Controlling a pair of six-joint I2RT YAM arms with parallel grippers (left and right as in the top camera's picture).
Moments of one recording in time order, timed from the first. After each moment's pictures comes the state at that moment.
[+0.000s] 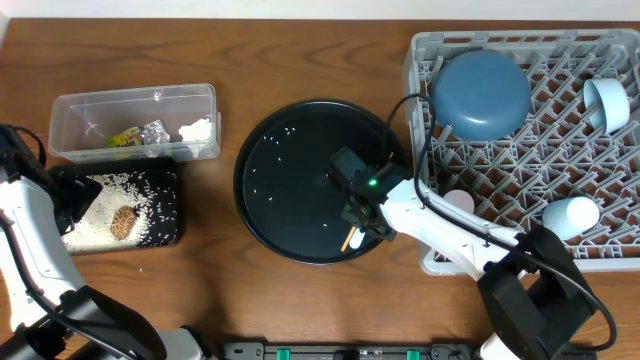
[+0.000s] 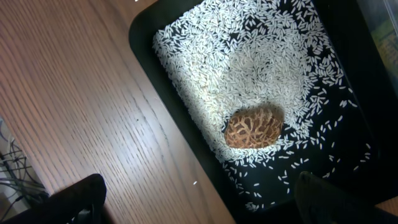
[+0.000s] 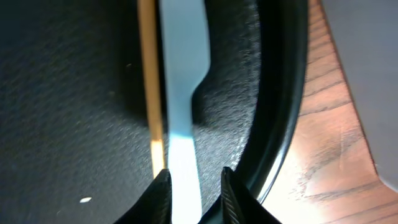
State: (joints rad) left arm 0.66 1.54 1.30 -1.12 -0.17 -0.46; right arm 0.74 1.78 1.14 -0.84 0.13 1.24
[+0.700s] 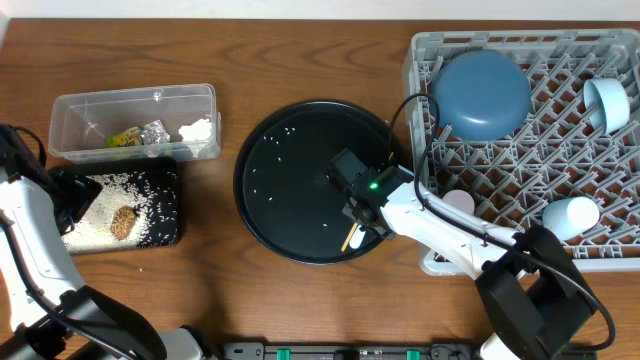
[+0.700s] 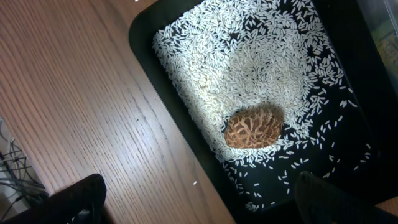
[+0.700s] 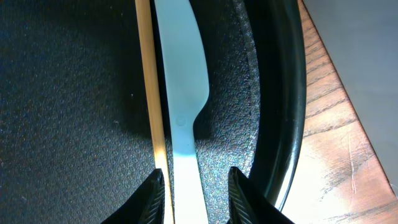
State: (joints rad) left arm 0.66 1.54 1.30 -1.12 -0.17 -0.46; right arm 0.74 1.78 1.12 -0.77 0.19 1.28
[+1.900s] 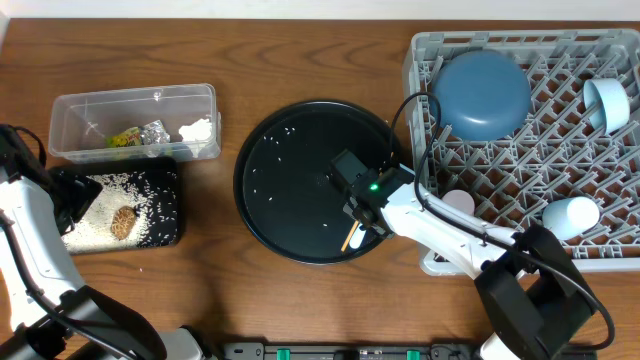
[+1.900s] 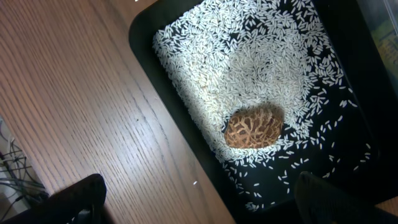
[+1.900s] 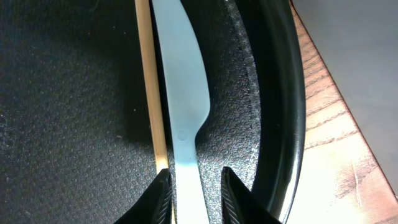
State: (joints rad) left arm 0.66 1.54 1.30 -1.12 -0.17 -0.46; right arm 0.74 1.78 1.10 -0.74 0.23 1.30
